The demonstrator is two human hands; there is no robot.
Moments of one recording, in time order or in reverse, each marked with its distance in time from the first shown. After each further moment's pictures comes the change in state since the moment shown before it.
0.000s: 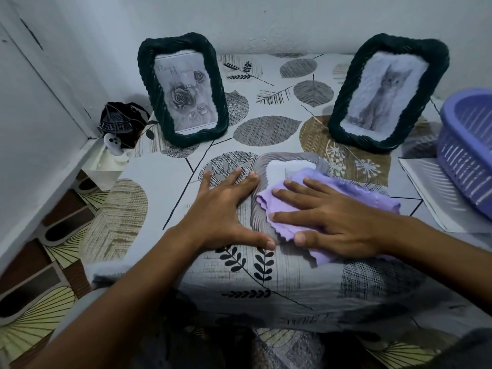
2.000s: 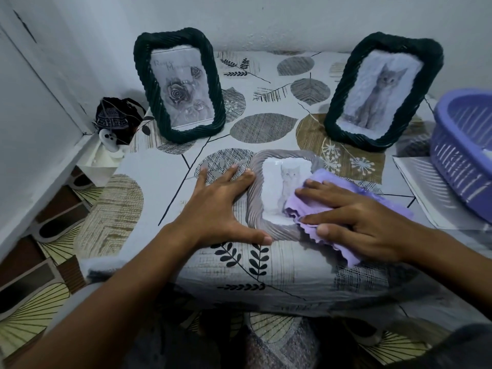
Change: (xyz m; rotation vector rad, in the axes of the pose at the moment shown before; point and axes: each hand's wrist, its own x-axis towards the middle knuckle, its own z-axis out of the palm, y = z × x) left_hand -0.001 0.000 0.002 -0.018 0.018 0.001; right_hand -0.036 0.015 0.012 0.279 0.323 0.004
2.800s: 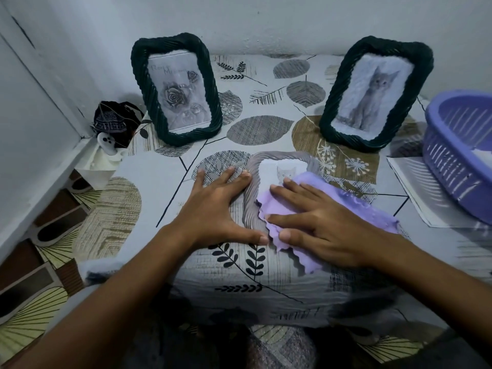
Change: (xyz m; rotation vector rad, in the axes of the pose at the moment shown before) left_hand -0.001 0.002 0.000 0.014 0.018 -0.007; right_hand 0.021 -0.023 0.024 -0.145 -0.056 0.030
